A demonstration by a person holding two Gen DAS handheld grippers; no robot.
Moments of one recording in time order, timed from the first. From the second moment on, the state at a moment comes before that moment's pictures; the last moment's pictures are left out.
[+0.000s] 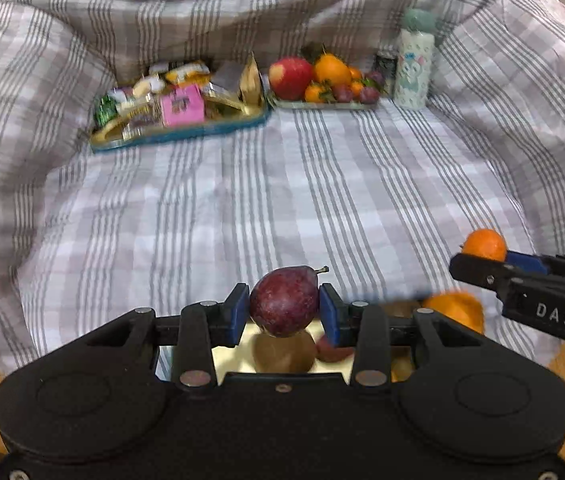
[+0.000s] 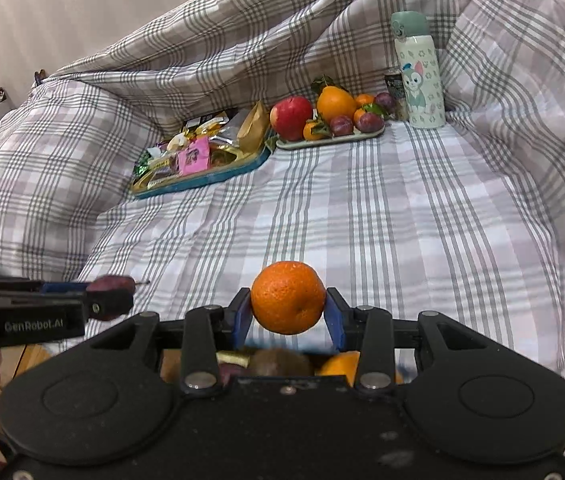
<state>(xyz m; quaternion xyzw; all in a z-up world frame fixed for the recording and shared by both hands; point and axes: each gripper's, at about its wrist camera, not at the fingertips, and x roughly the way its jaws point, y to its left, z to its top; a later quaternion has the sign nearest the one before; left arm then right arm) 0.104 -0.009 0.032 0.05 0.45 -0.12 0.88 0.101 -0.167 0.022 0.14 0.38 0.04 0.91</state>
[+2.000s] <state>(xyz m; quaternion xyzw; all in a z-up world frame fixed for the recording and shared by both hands) 0.007 0.065 -0.037 -0.01 0.49 -0.01 0.87 0.027 -0.040 -0.037 0.02 0.48 0.17 0.86</state>
